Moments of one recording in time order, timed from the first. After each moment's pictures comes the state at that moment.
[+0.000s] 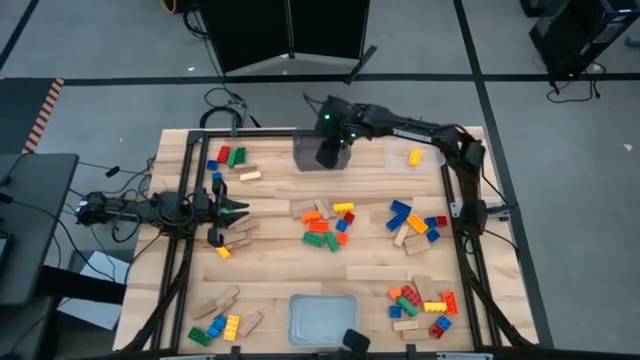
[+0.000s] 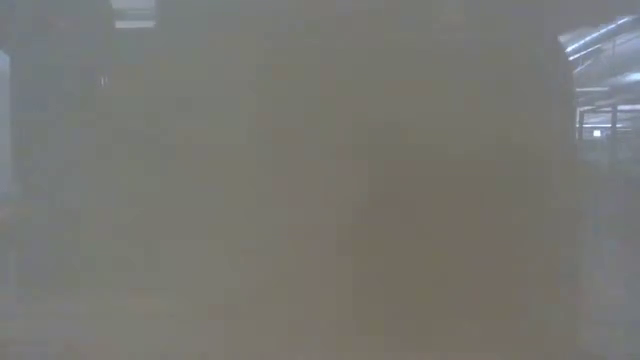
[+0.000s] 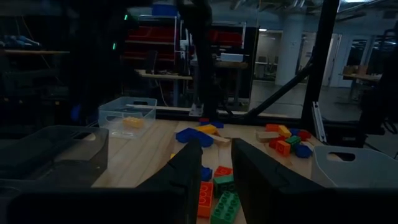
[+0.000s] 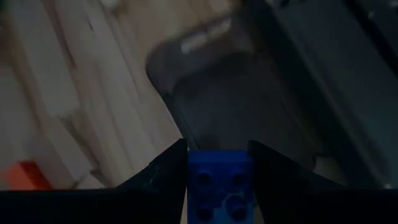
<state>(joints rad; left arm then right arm) -0.15 0.01 0.01 0.11 -0.21 -0.04 -0.48 2.01 1.77 -0.79 -0.05 0.00</state>
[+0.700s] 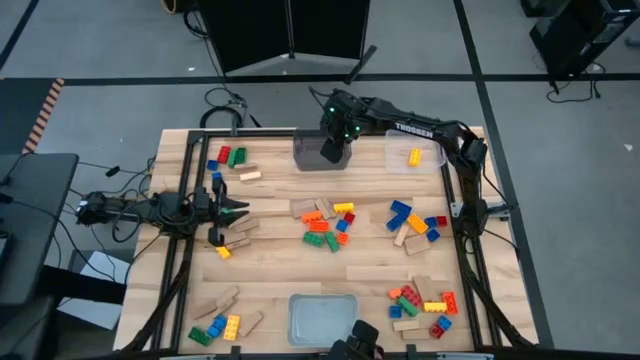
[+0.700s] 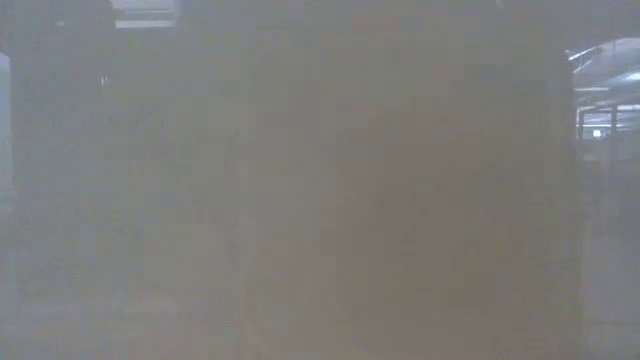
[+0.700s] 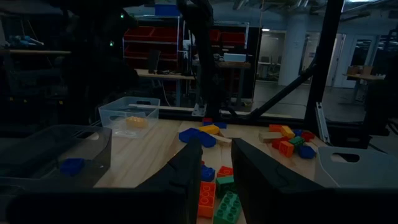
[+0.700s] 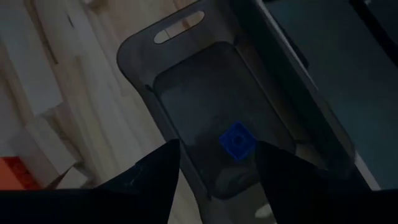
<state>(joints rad) -0.15 0.01 0.01 0.11 -0.22 -0.04 -0.54 1.99 1.77 -0.82 -0.07 -0.01</state>
